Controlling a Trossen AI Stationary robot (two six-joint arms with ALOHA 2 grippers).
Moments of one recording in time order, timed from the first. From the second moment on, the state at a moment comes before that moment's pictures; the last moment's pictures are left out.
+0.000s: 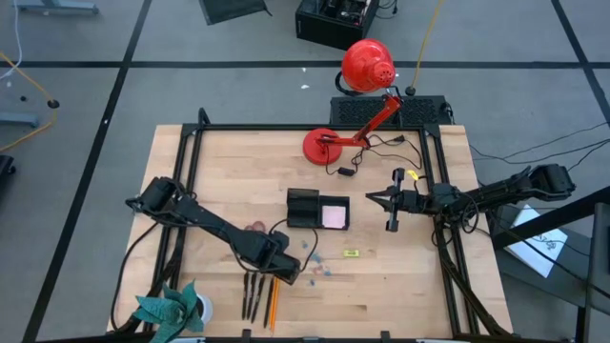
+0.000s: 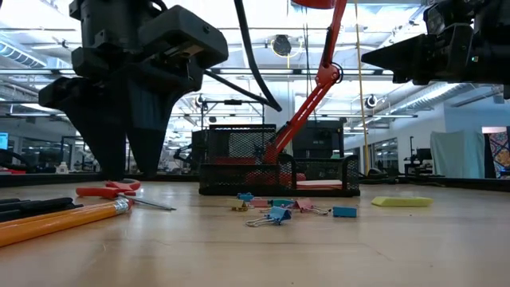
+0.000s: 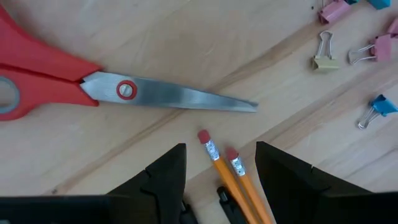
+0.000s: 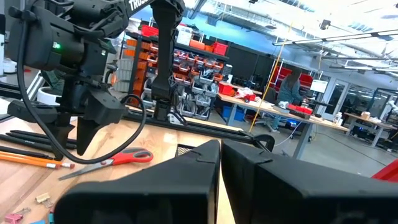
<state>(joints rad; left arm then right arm) -0.43 1.92 1.33 -0.79 -0.03 -1.46 0.07 0.85 0.02 0.98 0.18 -0.27</state>
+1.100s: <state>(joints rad) -0.45 2.01 1.33 -0.75 0.00 -1.58 0.07 0.85 0.02 0.97 0.18 -0.27</state>
